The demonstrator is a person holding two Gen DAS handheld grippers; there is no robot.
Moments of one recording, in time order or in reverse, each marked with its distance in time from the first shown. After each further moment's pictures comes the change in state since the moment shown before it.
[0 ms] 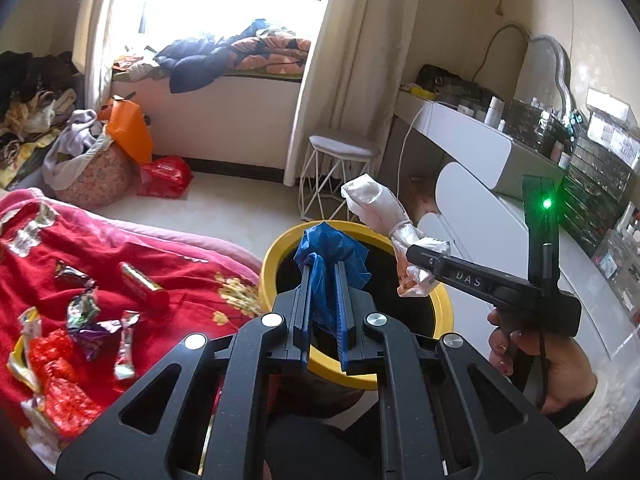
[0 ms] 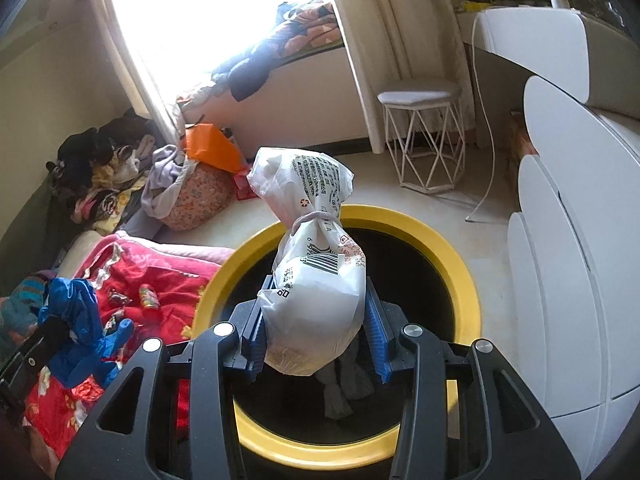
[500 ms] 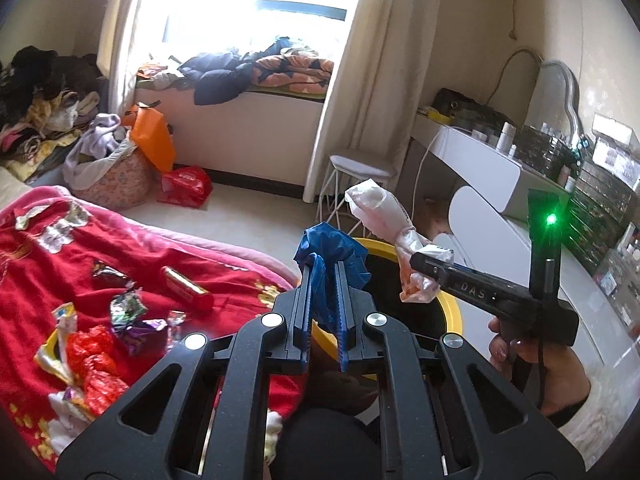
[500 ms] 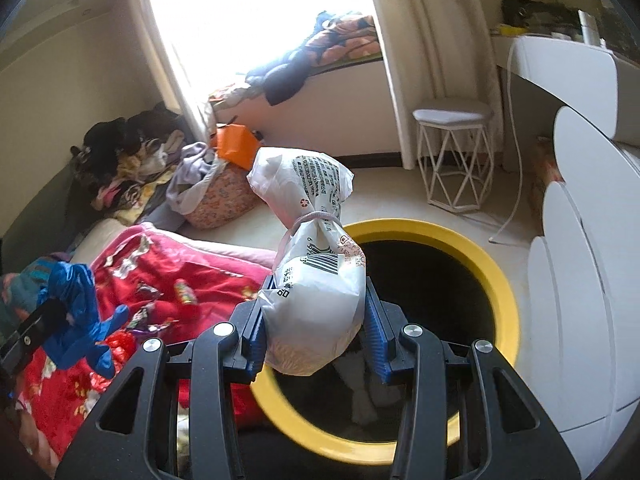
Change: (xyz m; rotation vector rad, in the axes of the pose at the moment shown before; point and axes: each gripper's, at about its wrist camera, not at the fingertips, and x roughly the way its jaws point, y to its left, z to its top) left arm -0.049 0.027 0.003 -0.043 -0.068 0.048; right arm -0.013 0.043 -0.002 -0.079 -0.041 0.064
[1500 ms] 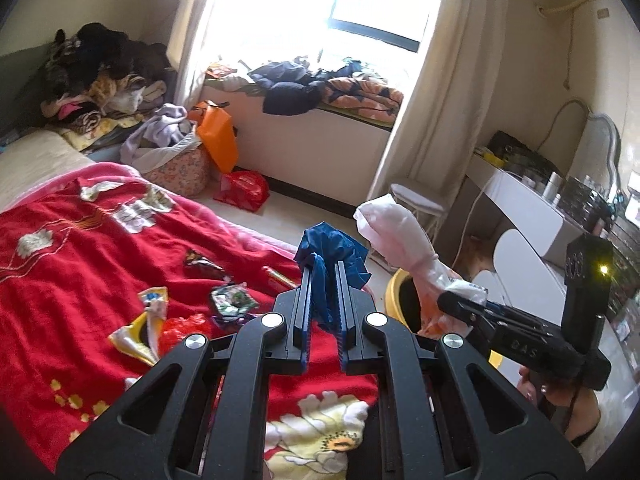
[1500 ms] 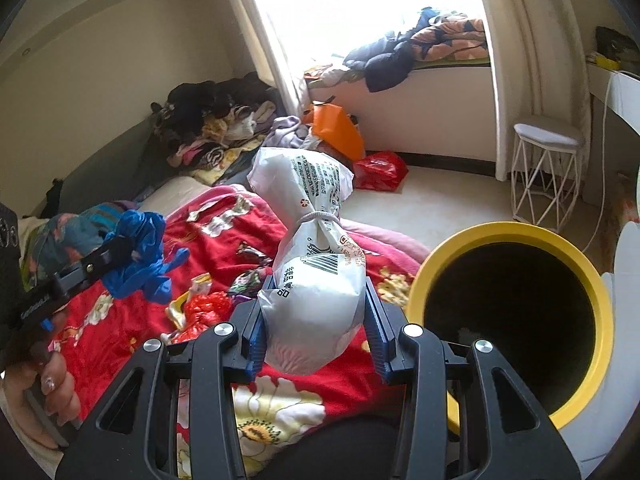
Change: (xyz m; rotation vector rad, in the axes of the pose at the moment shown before) left arm -0.067 0.088 -0.004 -0.148 -0.072 0.145; right arm -0.009 0.111 -0.015 -0.190 0.041 0.263
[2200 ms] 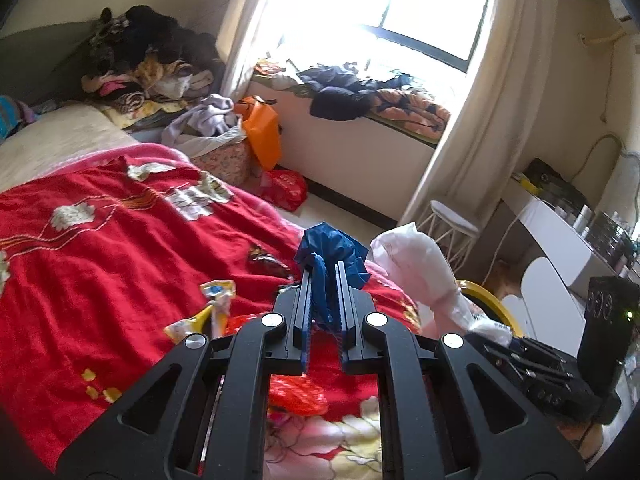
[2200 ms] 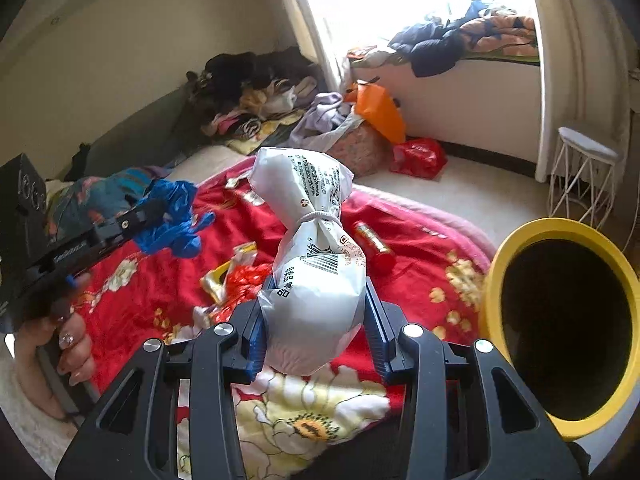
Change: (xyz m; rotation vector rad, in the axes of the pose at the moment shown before) left arm -0.016 0.065 0.001 -0.118 -0.025 0.109; right arm 0.024 0.053 -0.007 -0.091 0.068 0.102
